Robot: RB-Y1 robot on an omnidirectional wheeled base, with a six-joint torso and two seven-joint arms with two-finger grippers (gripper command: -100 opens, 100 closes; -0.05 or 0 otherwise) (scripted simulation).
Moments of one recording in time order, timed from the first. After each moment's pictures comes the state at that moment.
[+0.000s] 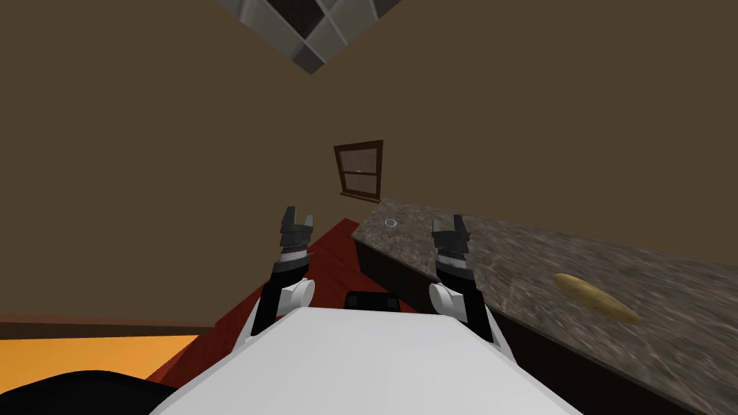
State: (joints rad) left arm 0.54 0.01 0.00 -2.39 0.04 -0.37 -0.11; right arm 0.52 0.01 -0.03 -2.25 -0.06 -0.45 -0.12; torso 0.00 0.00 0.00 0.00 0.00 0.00
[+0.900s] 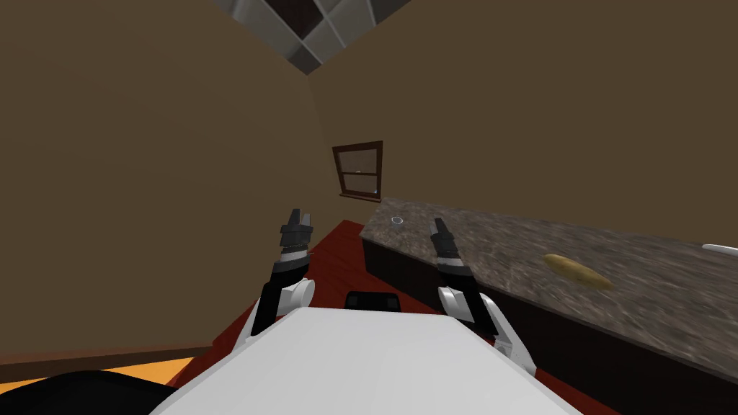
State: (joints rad) left arm 0.54 0.00 0.00 -2.39 0.04 -0.37 -0.11; right arm 0.50 -0.16 -0.07 -2.16 0.08 -0.39 0.05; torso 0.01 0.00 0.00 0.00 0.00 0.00
